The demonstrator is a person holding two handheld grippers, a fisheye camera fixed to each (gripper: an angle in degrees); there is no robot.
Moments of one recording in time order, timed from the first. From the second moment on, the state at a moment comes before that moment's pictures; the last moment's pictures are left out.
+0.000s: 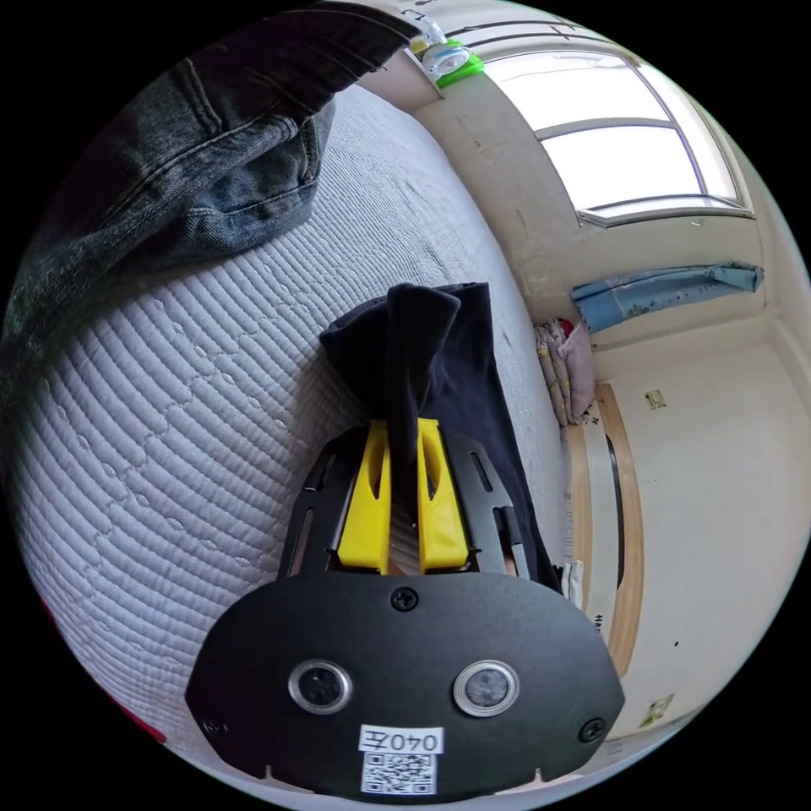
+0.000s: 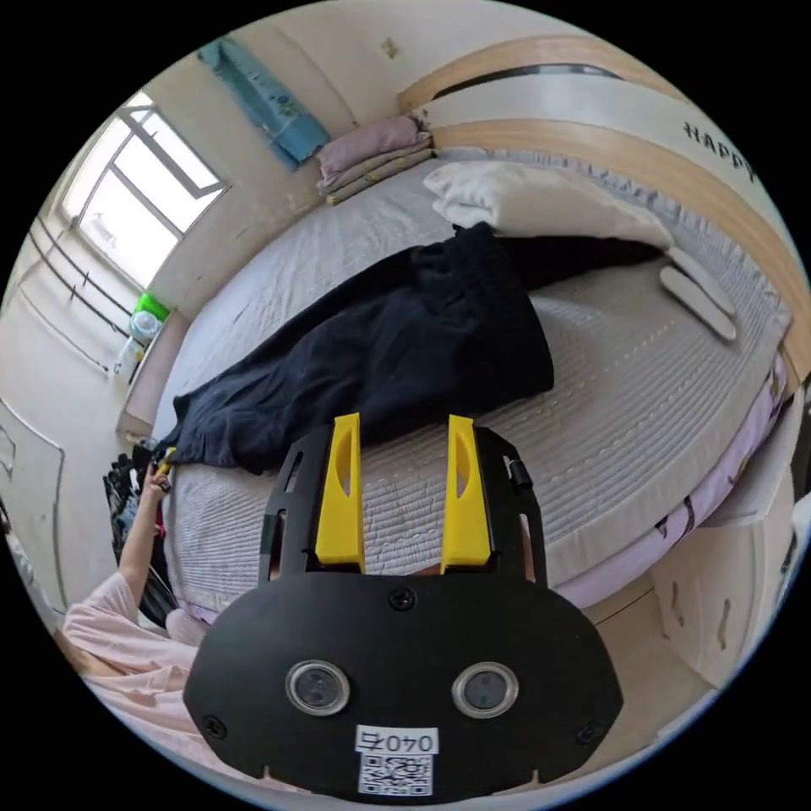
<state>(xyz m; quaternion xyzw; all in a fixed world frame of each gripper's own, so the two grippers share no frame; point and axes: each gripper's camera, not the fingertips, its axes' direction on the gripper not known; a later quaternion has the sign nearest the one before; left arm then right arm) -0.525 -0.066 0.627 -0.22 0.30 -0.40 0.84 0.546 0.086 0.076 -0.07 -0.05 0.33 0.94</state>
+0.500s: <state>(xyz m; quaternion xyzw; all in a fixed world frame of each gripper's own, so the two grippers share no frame) -0.380 -0.119 0.546 -0.24 0.10 -0.08 0.96 0.617 0.179 0.141 -0.02 -0.18 0.47 0.87</state>
